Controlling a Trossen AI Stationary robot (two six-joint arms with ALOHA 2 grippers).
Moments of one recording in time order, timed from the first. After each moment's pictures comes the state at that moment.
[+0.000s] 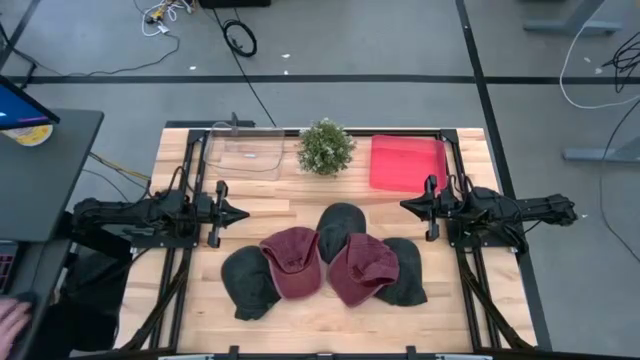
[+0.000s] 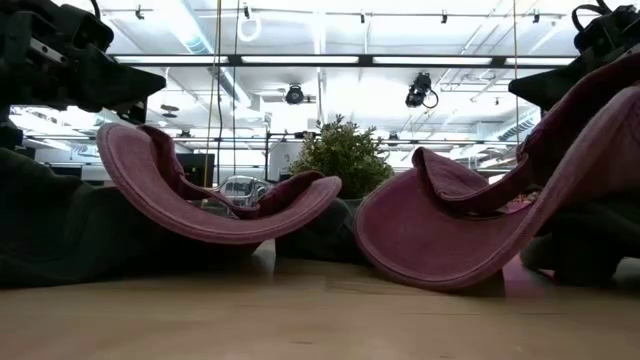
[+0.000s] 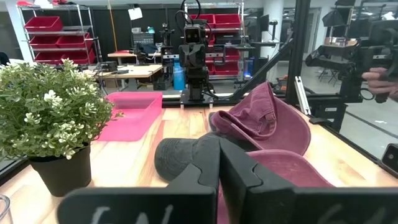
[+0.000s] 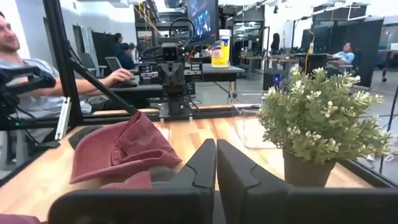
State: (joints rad) left arm -0.04 0.01 0.01 0.05 -0.03 -0.01; right arm 0.08 0.01 0.02 0.06 0.18 0.01
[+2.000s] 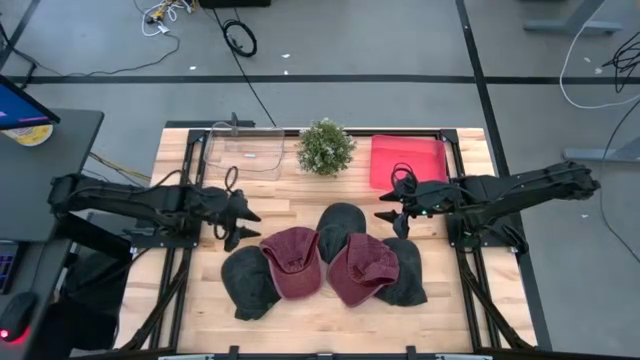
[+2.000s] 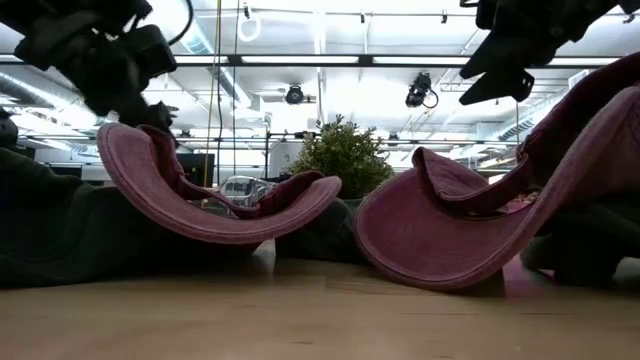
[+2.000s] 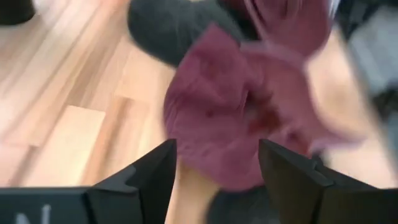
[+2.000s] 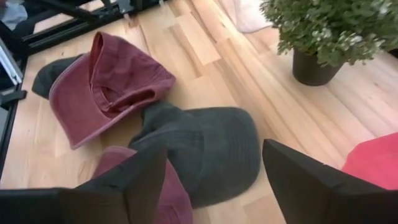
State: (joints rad) left arm -0.05 0.76 0.39 -0.27 0.04 -0.20; right arm 0.13 0.93 0.72 -0.43 0.24 0.44
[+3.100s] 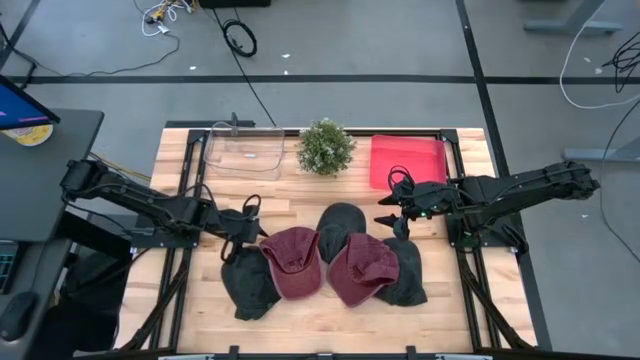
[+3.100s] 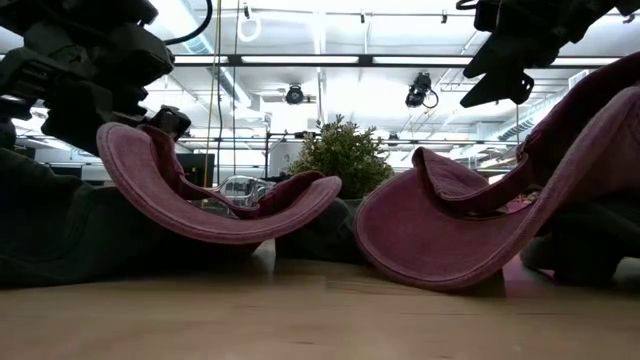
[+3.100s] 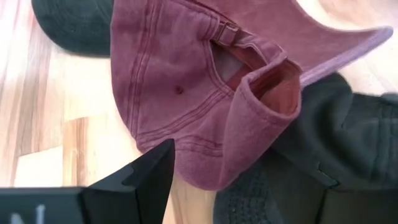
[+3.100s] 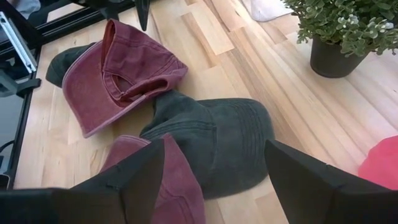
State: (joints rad) left arm -0.23 1.02 0.39 -0.10 -0.03 0.07; right arm 0.13 0.94 0.72 -0.43 0.19 0.44
